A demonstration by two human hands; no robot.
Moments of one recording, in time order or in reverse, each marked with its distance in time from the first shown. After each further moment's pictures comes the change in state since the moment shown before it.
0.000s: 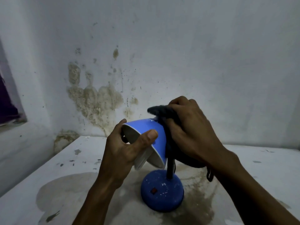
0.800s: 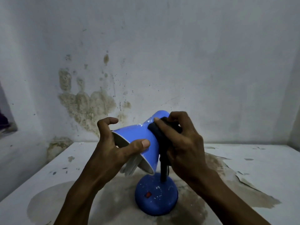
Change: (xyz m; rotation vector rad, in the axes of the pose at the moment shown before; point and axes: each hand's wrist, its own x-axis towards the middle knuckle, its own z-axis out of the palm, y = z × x) left_hand 0.003 0.021 -0.003 0.148 -0.129 -0.075; right_hand -0.033 0.034 0.033 -0.102 0.386 -0.222
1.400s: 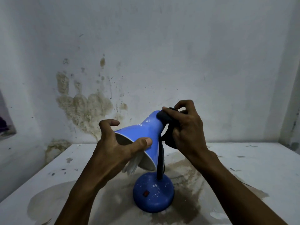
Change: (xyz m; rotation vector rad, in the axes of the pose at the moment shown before) left_hand -0.008 0.015 0.012 0.146 0.045 -0.059; right_hand 0.022 0.033 -0.011 0.118 0.016 0.229
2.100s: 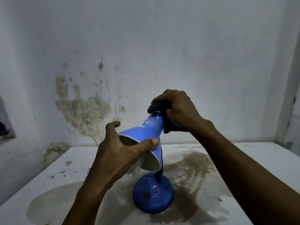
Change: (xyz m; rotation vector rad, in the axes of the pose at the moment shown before) left_hand -0.014 0.019 0.012 0.042 0.054 -0.036; right_hand 0.066 -0.014 -0.014 -0.057 -0.380 0.131
